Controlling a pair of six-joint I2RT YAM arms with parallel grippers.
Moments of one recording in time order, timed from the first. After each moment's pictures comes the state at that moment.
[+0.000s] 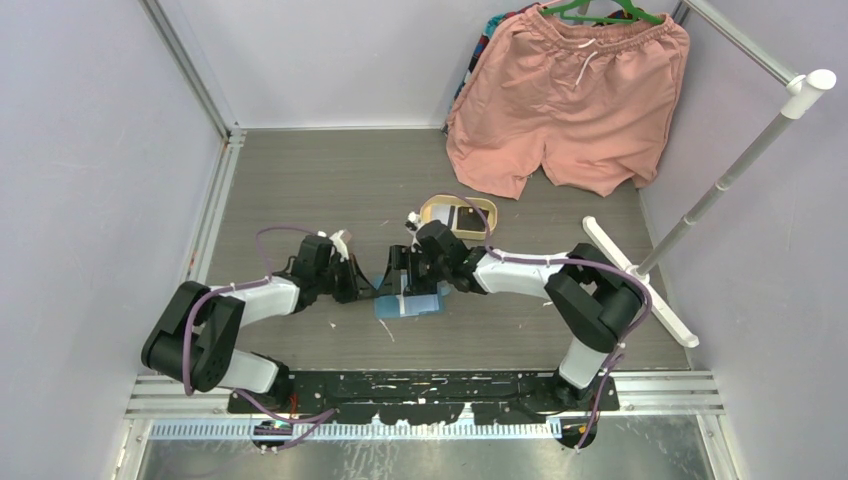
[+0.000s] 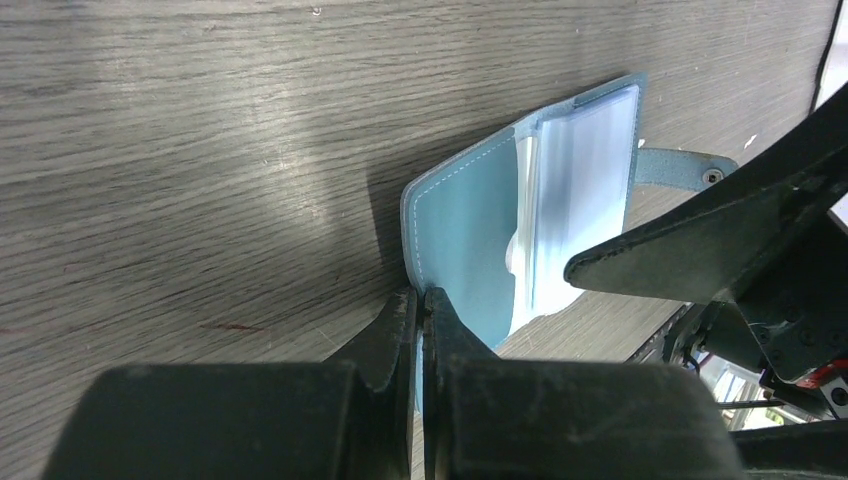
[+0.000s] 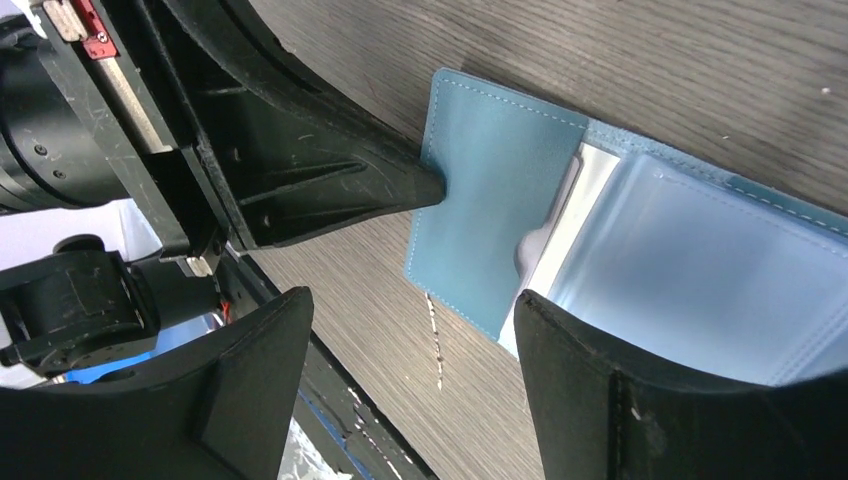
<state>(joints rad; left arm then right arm) -0.38 1.41 0.45 0.13 0.43 -0.65 0.84 1.70 0.91 0.06 -0.33 0.78</state>
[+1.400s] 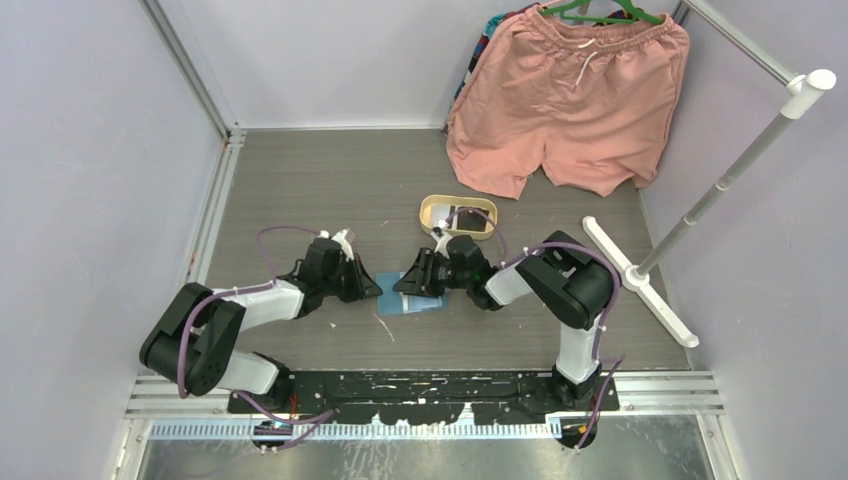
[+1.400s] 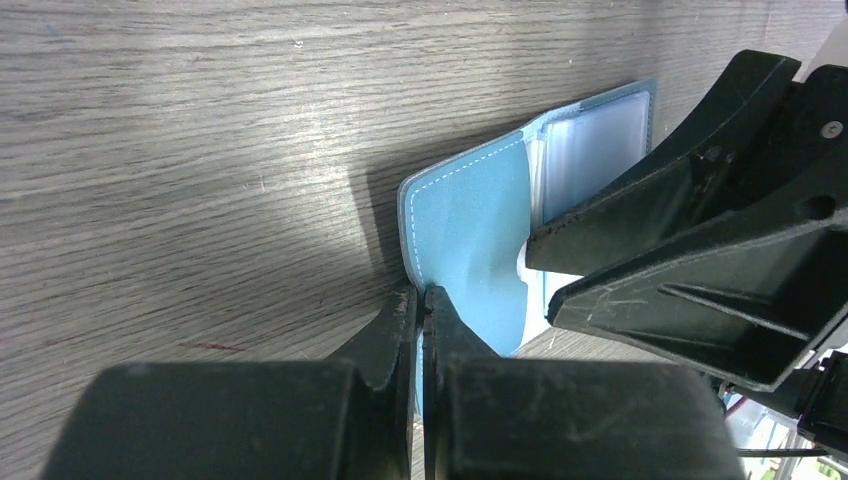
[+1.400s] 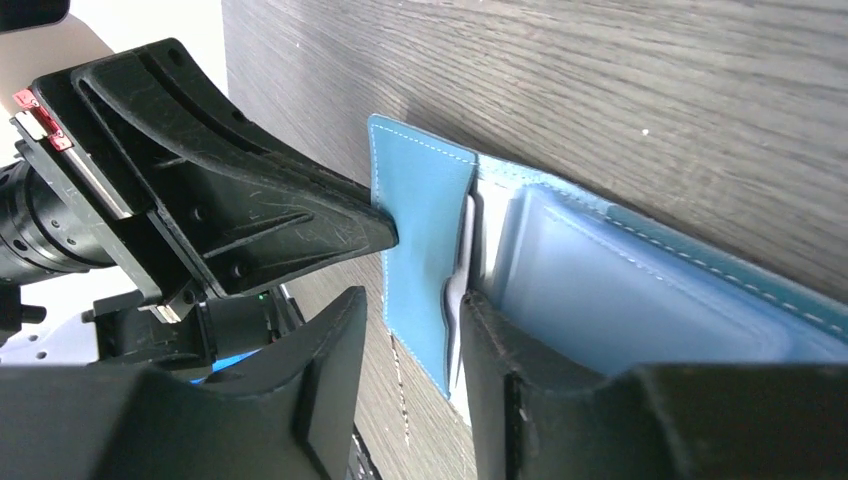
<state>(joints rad) -0.46 1.40 0.43 0.19 0.29 -0.69 0.74 1.85 0.64 0.73 -0.46 0.99</state>
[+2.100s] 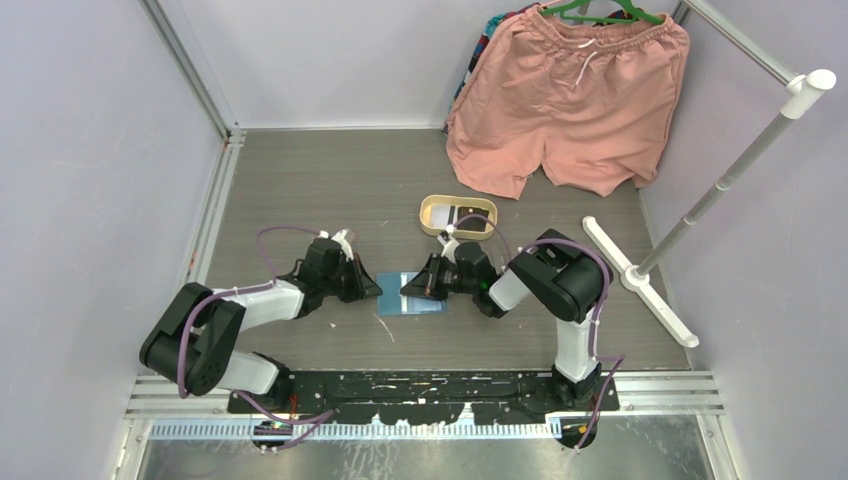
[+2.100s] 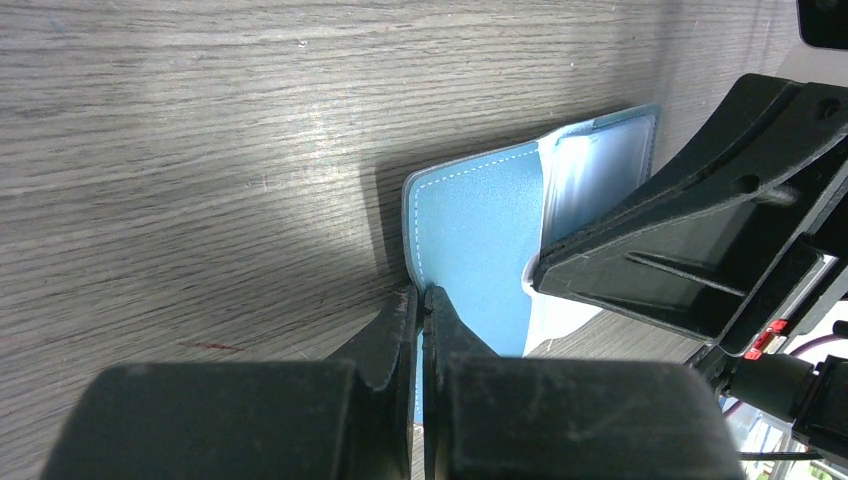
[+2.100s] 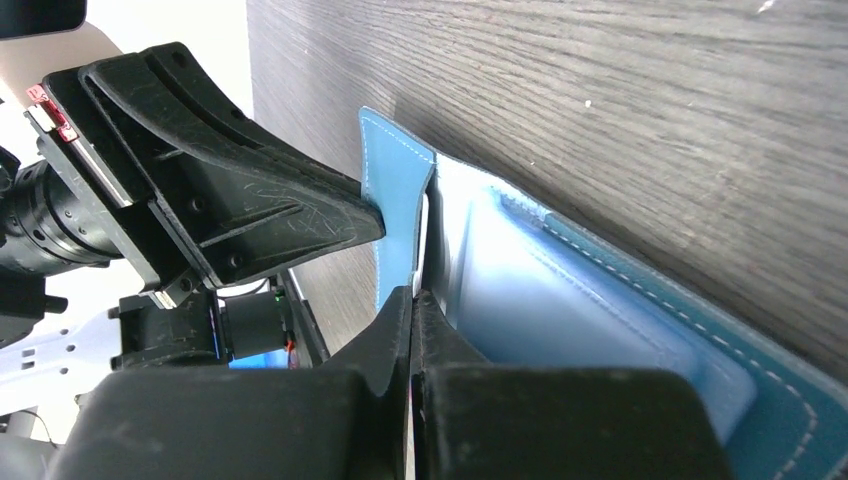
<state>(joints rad) -0.46 1.40 0.43 0.19 0.28 -0.71 0.71 1.92 0.56 0.94 -0.49 1.07</state>
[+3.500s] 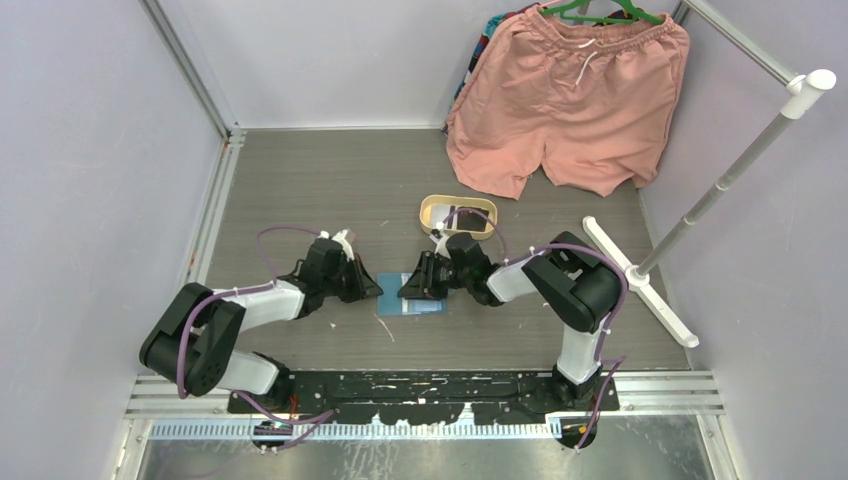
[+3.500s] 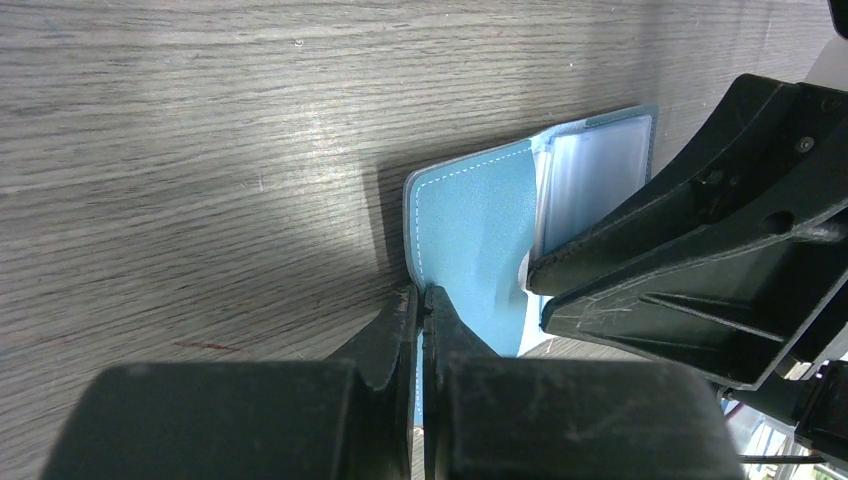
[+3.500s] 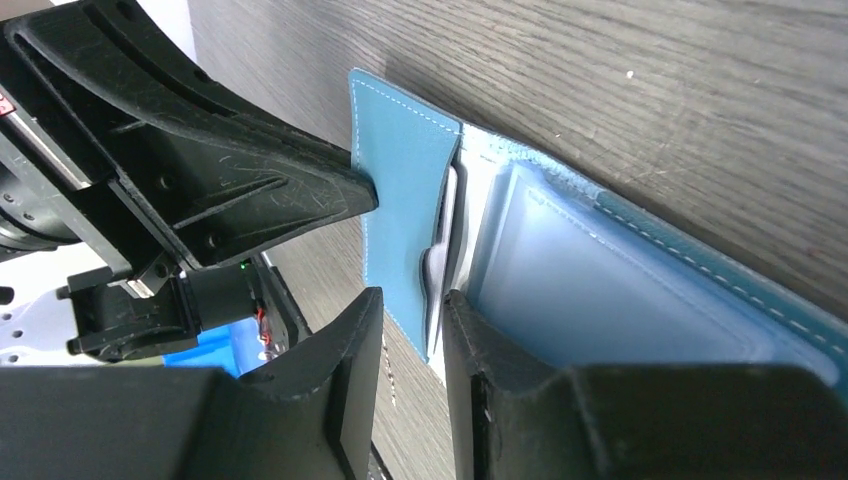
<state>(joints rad) -0.47 1.40 0.43 0.19 0.27 -0.71 0.71 1.83 0.65 0.60 -0.53 0.94</state>
